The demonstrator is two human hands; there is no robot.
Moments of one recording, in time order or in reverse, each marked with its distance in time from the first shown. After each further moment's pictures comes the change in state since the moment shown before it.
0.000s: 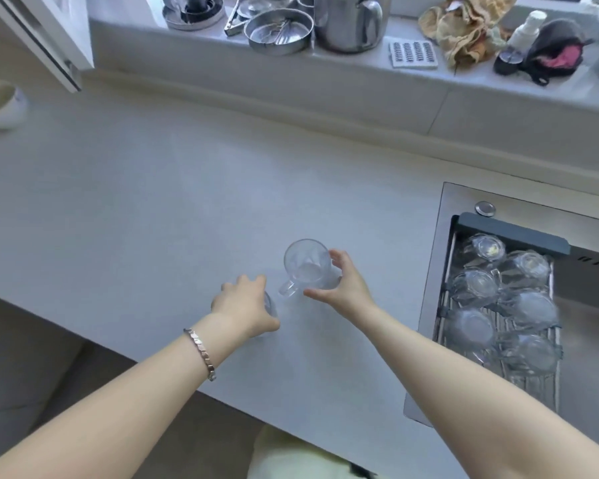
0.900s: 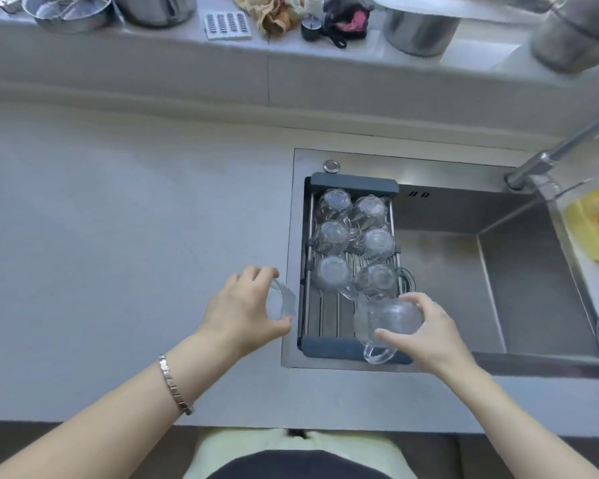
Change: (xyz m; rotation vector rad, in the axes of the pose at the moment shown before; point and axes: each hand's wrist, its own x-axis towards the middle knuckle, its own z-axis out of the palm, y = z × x) left_hand -0.075 0.163 0.046 -0.131 0.168 0.541; right_hand -0.213 0.095 -0.210 -0.243 0.377 0.399
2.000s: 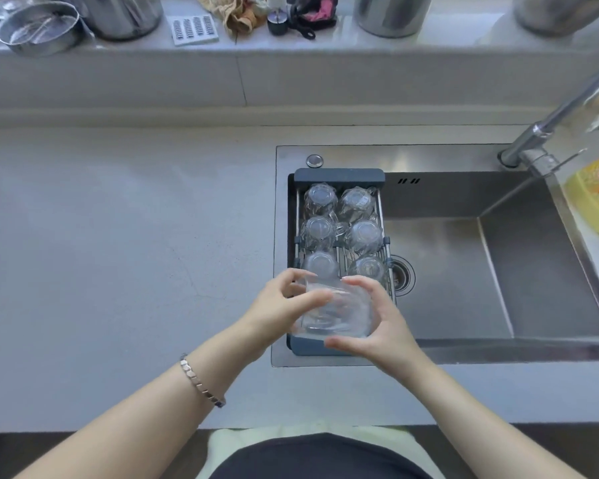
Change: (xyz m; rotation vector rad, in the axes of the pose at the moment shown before) left_hand 0.009 0.059 0.019 -0.984 -0.318 -0.178; right_hand -0.007 -0.012 0.024 0.546 -0.188 -0.408
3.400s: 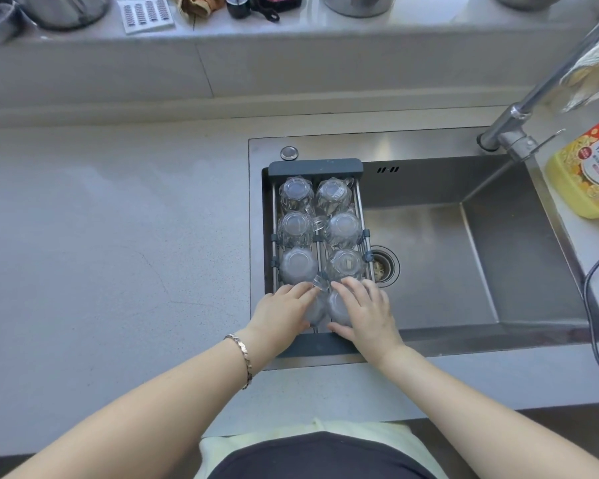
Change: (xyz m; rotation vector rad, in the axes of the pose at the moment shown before) left_hand 0.078 -0.062 0.028 1.424 -0.085 0.353; right_hand 0.028 0.081 -0.021 -1.111 0.048 -0.111
